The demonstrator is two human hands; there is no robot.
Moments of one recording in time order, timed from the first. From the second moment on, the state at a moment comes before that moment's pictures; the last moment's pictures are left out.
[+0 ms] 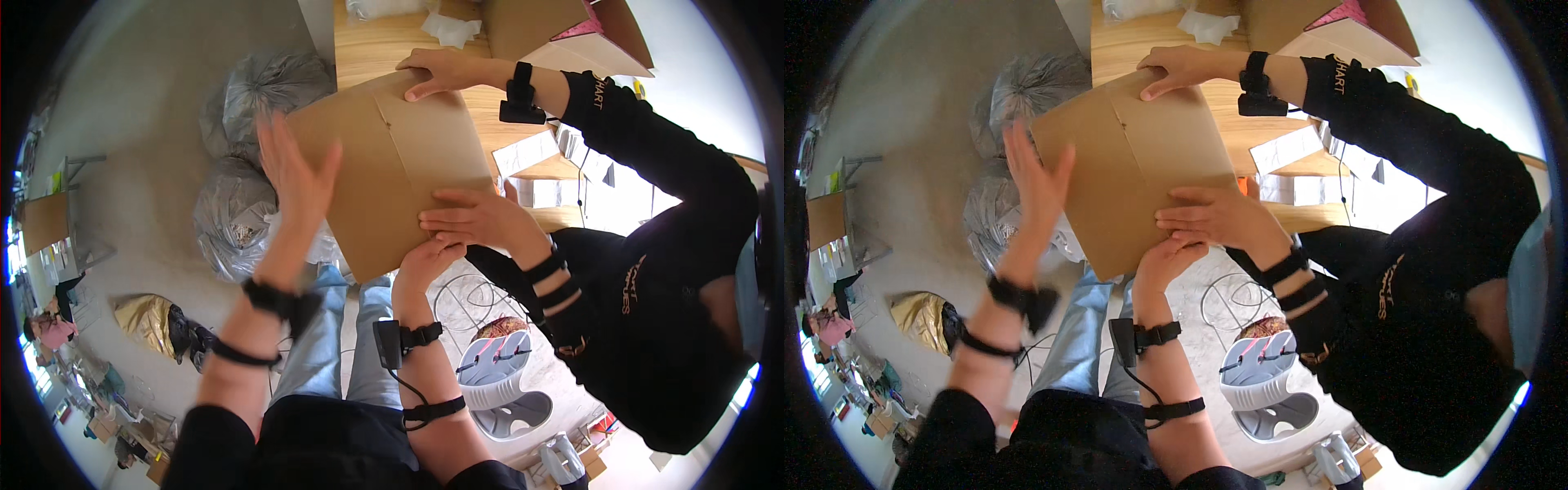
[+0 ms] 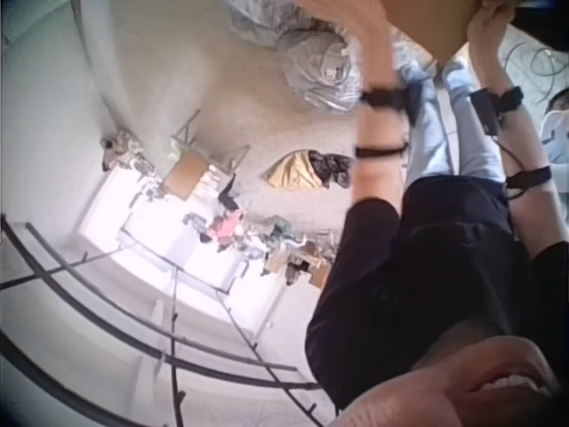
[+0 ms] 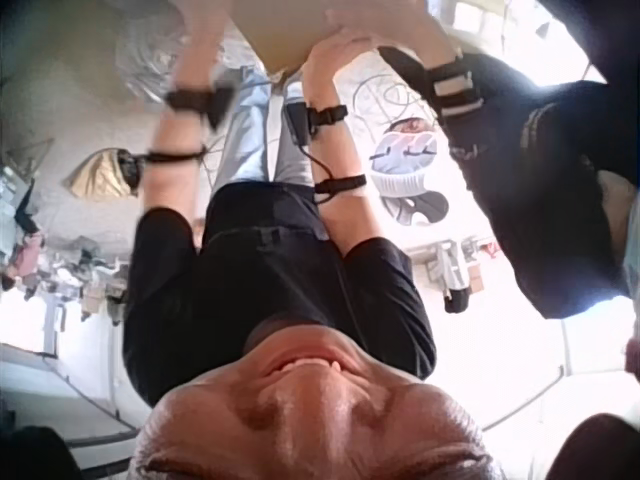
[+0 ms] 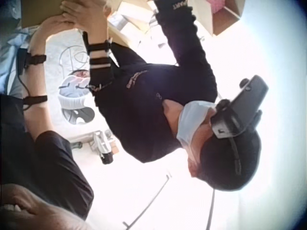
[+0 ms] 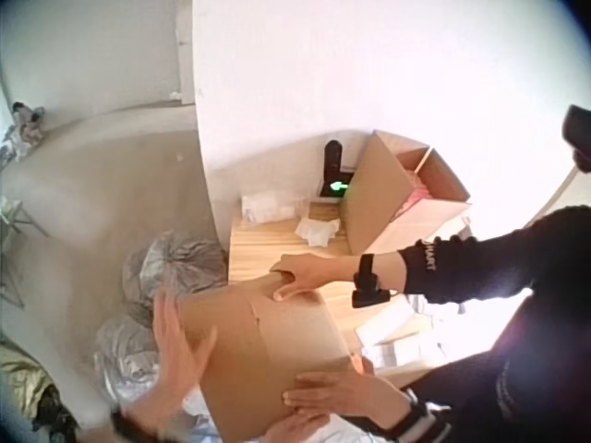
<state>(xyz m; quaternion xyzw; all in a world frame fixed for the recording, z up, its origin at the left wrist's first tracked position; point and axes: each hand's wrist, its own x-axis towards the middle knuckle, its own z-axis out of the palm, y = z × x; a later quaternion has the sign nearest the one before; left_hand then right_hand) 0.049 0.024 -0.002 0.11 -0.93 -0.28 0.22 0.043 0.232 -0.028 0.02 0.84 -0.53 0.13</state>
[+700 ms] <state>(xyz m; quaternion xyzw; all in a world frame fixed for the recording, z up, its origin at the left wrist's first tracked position) 0.084 0.054 -0.007 0.13 -0.84 -0.52 0.01 -0.027 0.303 -0.006 -0.05 0.11 -0.79 0.61</state>
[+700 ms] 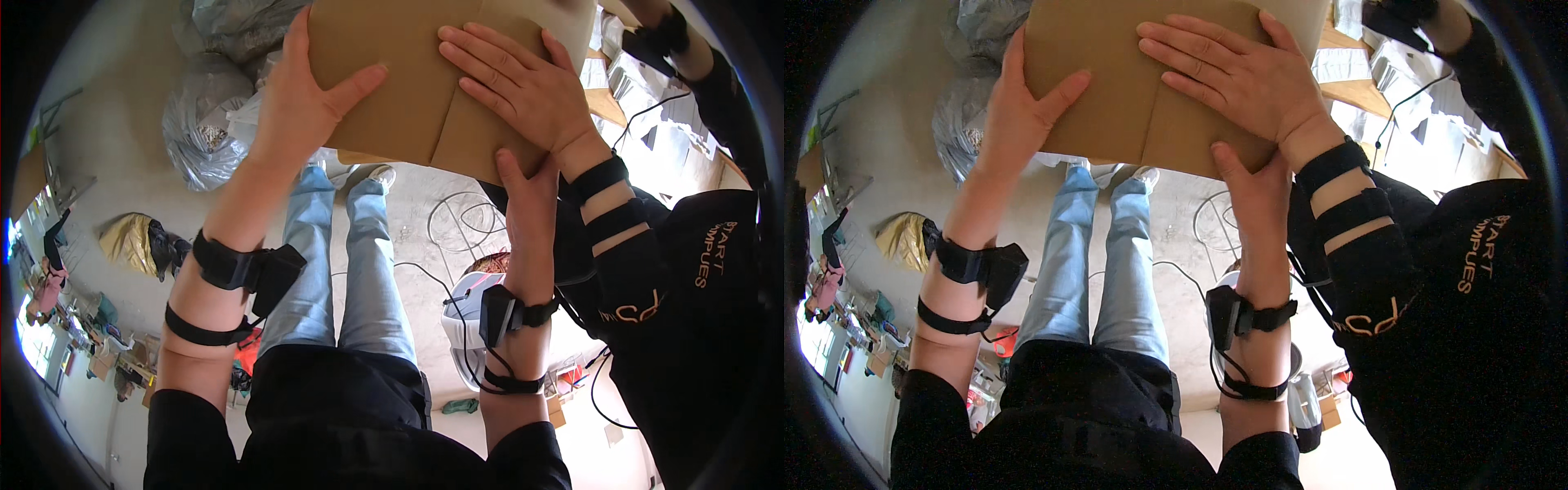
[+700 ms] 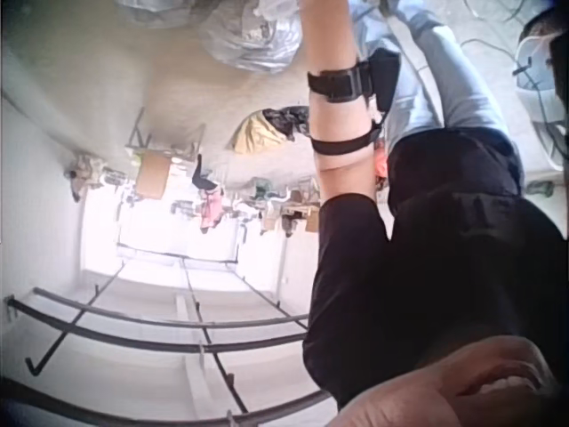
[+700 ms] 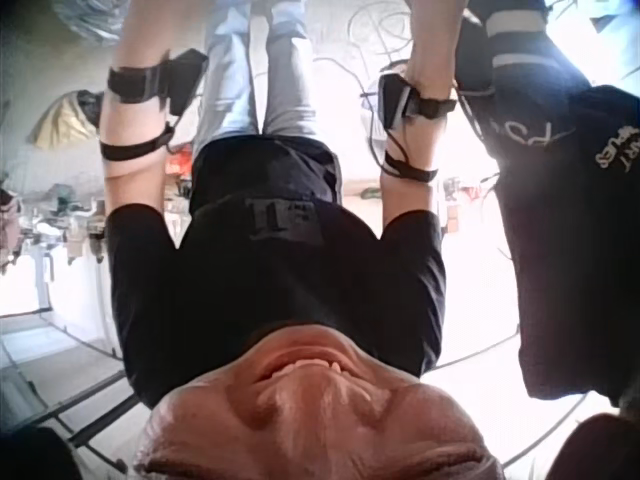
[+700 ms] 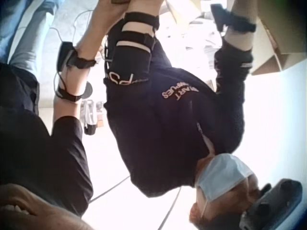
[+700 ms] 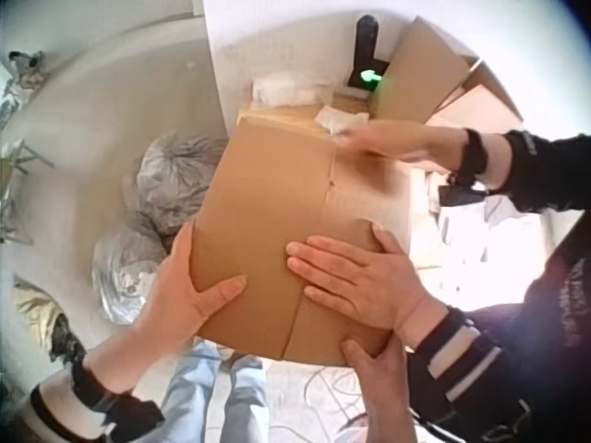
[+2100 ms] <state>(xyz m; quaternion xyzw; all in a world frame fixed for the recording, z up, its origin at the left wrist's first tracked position) 0.104 0.117 0.033 -0.03 -0.98 -0.17 0.02 0.101 0.395 -0.117 0.12 0.96 -0.26 0.04</state>
